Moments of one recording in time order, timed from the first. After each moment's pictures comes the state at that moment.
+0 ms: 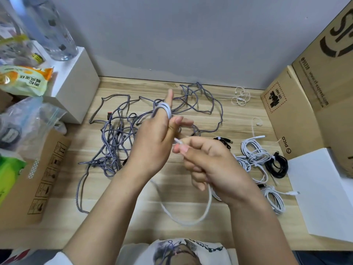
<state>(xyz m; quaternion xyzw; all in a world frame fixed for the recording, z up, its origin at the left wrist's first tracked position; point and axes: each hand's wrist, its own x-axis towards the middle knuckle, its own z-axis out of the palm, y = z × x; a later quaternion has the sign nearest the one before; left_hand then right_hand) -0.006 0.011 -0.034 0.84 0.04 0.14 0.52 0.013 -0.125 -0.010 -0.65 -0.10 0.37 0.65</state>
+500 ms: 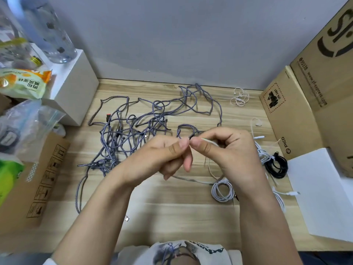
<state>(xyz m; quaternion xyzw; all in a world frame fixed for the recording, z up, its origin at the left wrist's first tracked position) -0.018 0.021 -0.036 0.64 -0.07 -0.15 0.75 0.023 -0.137 0.000 -0.72 -0.16 0.15 0.65</state>
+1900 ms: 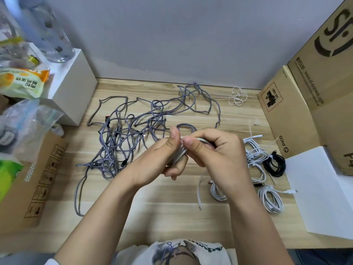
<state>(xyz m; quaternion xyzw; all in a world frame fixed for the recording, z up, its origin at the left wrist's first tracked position) -0.019 0.009 -0.039 0.68 -0.05 -0.15 0.71 0.016 -0.129 -0.015 -0.73 -0.20 0.12 0.64</state>
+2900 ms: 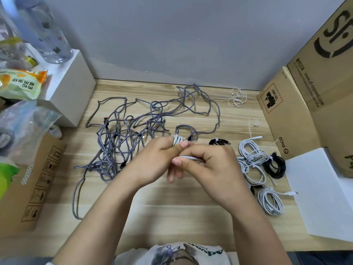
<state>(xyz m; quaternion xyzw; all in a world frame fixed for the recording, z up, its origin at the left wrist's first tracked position) -0.012 0.010 -0.047 0.76 0.07 -0.12 0.64 0.013 -0.132 -0.024 -0.82 -0.27 0.15 0.48</state>
